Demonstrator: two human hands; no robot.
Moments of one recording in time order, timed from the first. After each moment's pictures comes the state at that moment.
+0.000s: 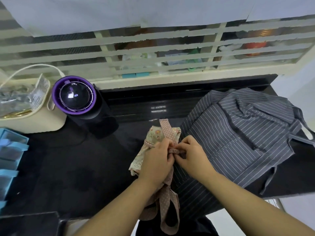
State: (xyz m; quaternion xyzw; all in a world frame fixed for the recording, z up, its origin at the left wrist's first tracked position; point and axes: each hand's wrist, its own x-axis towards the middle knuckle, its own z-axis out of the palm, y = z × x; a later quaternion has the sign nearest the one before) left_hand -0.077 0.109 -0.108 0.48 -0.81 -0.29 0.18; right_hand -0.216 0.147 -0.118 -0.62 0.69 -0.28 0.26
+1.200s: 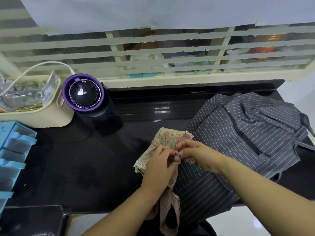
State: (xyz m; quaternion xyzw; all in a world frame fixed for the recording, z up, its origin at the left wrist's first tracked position) left_hand -0.067 0.129 -0.113 0.49 -0.76 -0.36 0.22; right_hand -0.235 0.125 -0.091 -0.34 0.58 -0.27 0.69
